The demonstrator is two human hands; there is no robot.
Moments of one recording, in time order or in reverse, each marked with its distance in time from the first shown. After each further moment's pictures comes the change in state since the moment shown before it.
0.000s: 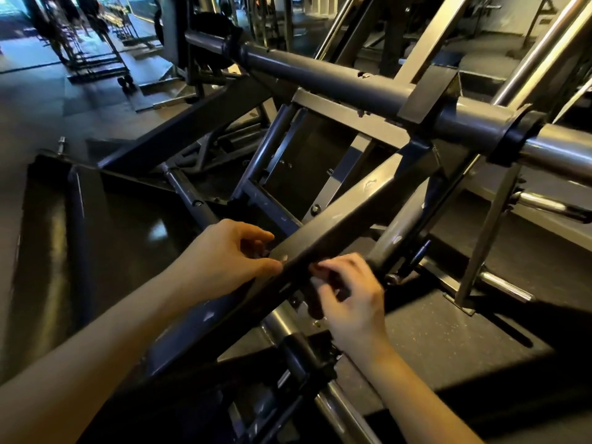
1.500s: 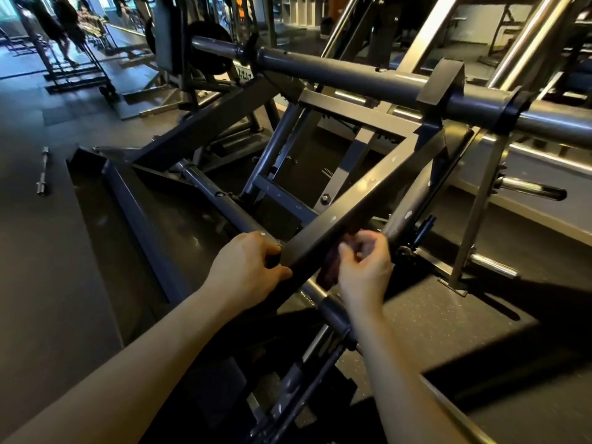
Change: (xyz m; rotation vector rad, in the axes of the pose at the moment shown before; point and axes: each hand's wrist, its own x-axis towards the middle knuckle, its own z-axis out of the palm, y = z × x) left_hand -0.079 -0.062 0.006 0.253 0.123 0.088; right_hand -0.032 -0.070 0.069 0.155 0.368 0.610
